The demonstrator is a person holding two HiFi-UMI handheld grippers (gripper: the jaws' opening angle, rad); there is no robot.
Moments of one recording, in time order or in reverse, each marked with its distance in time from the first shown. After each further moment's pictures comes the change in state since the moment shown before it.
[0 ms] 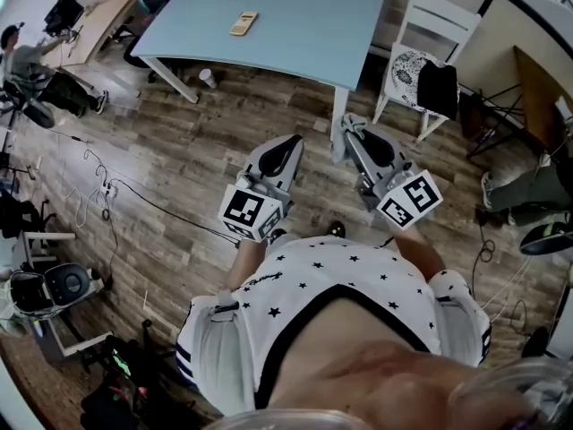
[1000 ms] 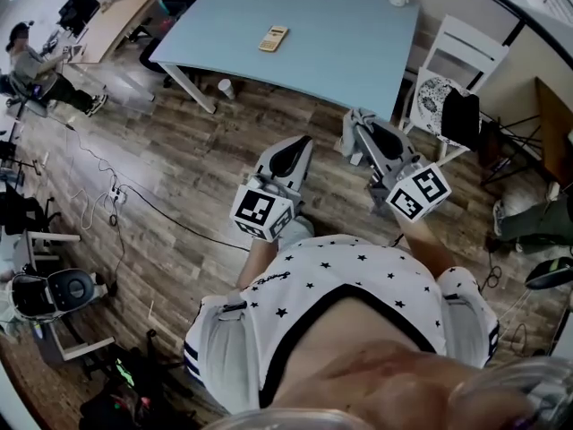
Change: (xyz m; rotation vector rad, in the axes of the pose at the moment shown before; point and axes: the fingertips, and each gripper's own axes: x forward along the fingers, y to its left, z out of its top) left arm 0.013 0.117 0.001 -0.013 -0.046 0.054; right arm 0.125 -0.035 -0.018 0.009 0.017 0.026
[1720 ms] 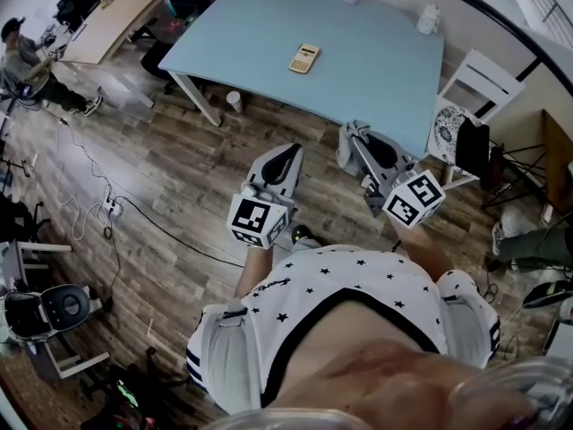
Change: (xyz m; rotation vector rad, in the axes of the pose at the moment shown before) left arm -0.026 0.178 0.000 0.003 0.006 0.076; right arm 0.164 0.010 -0.043 0.014 0.090 0.017
